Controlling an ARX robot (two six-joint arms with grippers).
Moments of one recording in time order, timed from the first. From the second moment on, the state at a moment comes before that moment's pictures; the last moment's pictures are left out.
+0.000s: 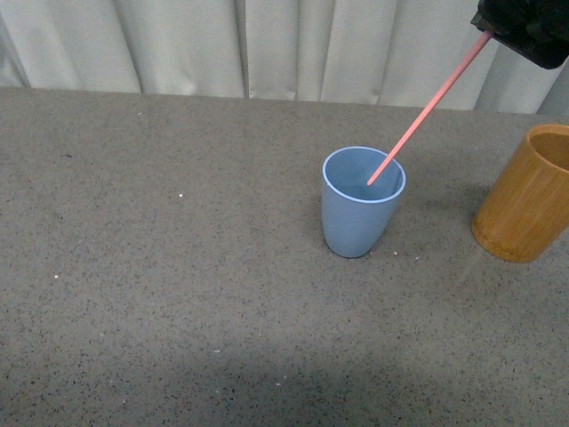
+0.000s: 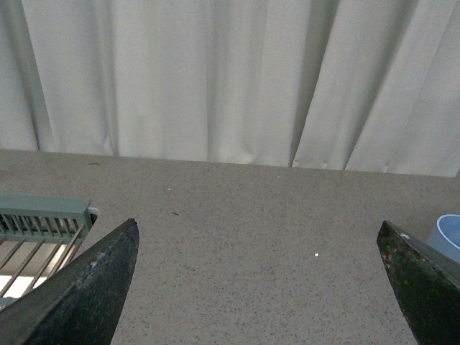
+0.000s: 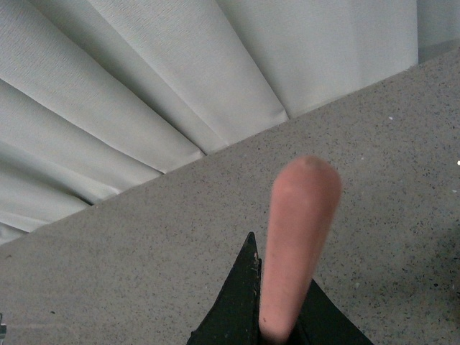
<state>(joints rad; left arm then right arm) 0.00 0.00 0.02 0.00 0.00 -0.01 0.26 1.73 0.93 0.36 0.10 0.64</state>
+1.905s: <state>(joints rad) 0.00 0.00 0.02 0.00 0.00 -0.01 0.17 1.39 0.38 0.89 0.16 0.20</state>
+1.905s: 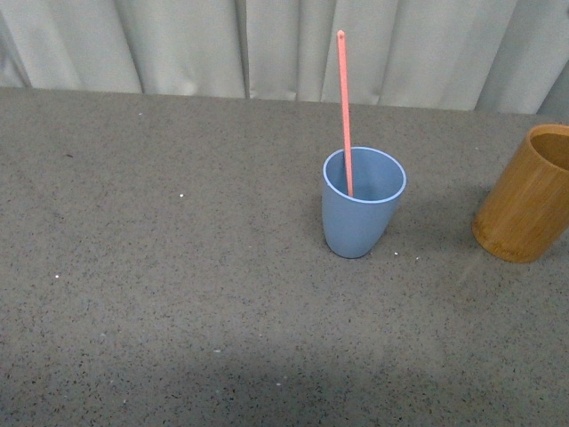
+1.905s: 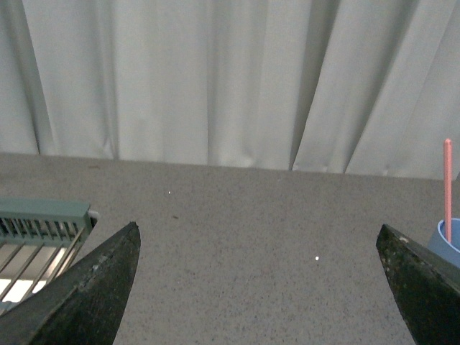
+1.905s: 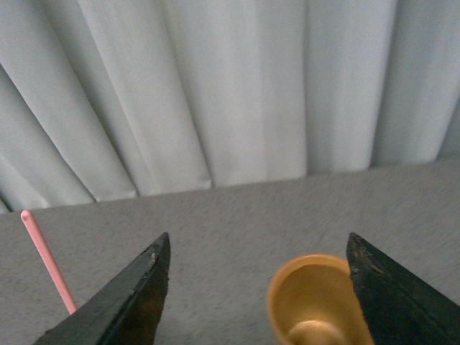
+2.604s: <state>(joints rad) 0.00 0.00 0.02 0.00 0.00 -0.01 0.22 0.03 0.00 0.03 0.21 0.00</state>
